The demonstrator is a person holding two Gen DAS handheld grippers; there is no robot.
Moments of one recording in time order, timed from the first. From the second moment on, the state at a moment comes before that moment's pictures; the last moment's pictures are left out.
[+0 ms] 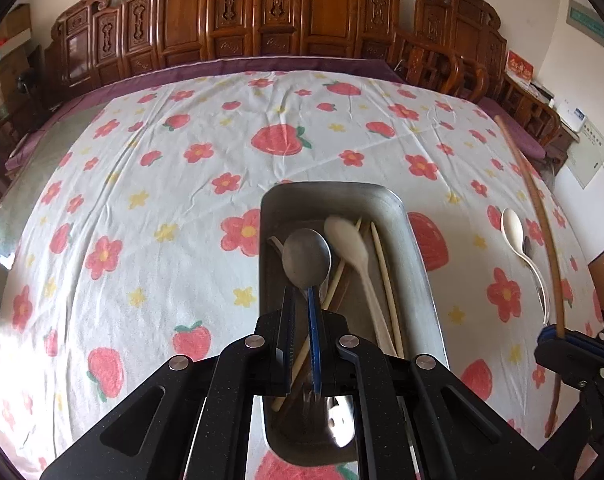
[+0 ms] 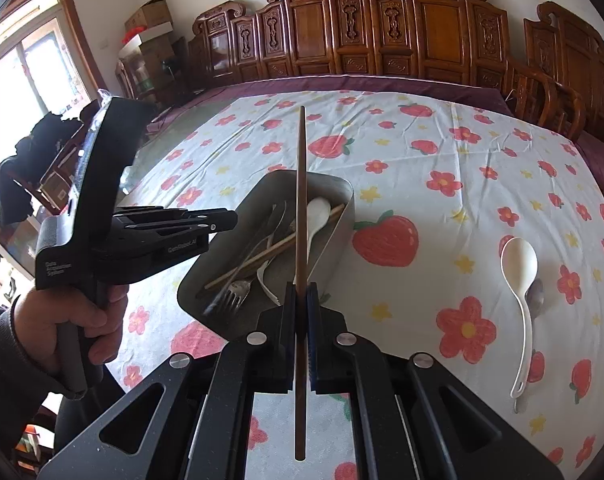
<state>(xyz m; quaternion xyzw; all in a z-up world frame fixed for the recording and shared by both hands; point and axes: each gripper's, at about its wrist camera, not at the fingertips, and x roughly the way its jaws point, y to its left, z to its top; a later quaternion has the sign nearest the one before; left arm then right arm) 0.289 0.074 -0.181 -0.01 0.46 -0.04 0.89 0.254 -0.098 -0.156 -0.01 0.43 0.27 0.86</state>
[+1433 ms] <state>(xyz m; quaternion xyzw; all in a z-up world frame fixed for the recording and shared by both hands) 0.215 0.135 -0.146 0.00 0.36 -0.01 0.93 0.304 -0.021 -0.219 -0.01 0.47 0.26 0.85</state>
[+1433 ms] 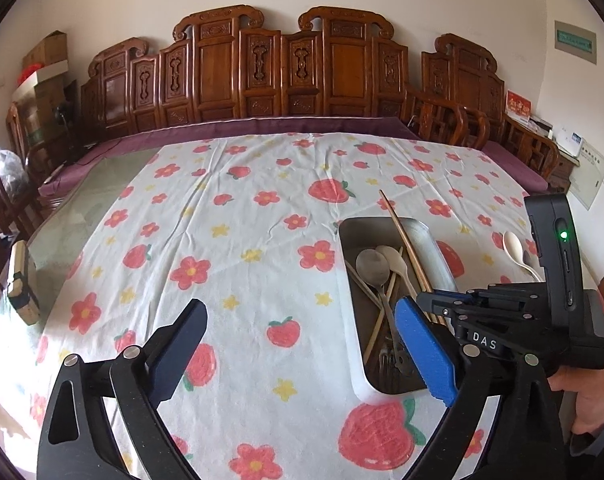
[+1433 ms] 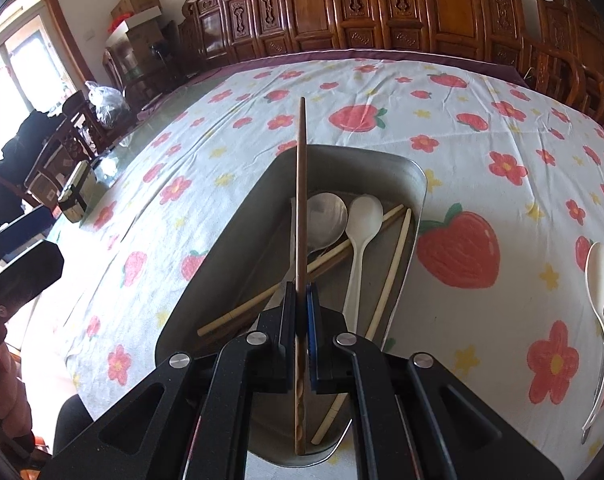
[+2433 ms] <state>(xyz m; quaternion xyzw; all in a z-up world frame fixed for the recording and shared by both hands) 0.209 0.032 -0.157 0.04 0.37 -0.08 0.93 0.251 -0.220 -0.188 -0.05 0.43 0.19 0.88</state>
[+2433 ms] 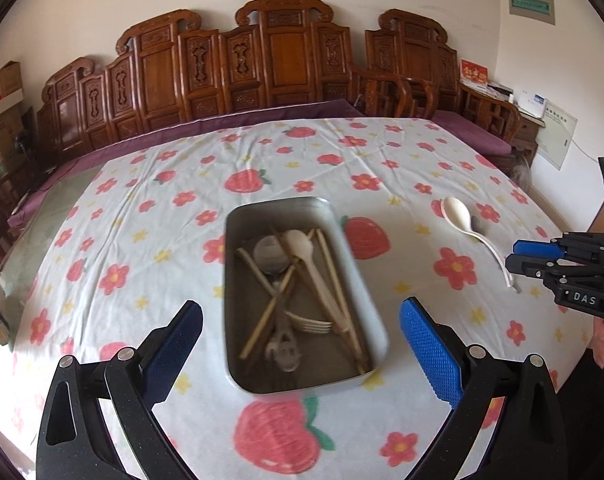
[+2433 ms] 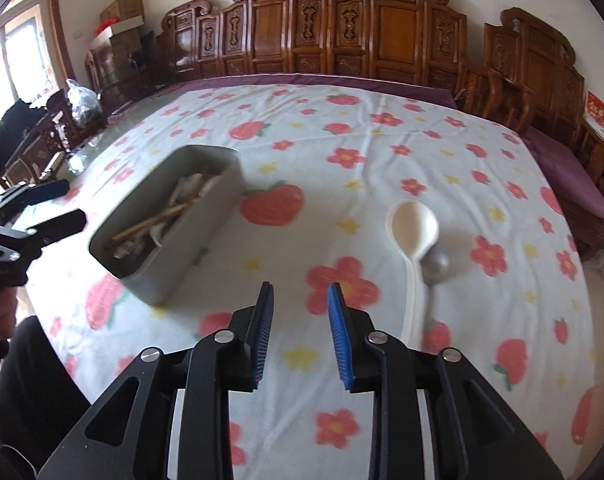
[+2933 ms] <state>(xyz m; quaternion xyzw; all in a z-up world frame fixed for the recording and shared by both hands) 0.220 -0.046 -0.159 0.05 0.37 -0.13 0.92 0.301 -0.282 -0.229 -0.02 0.47 0.14 0.87</state>
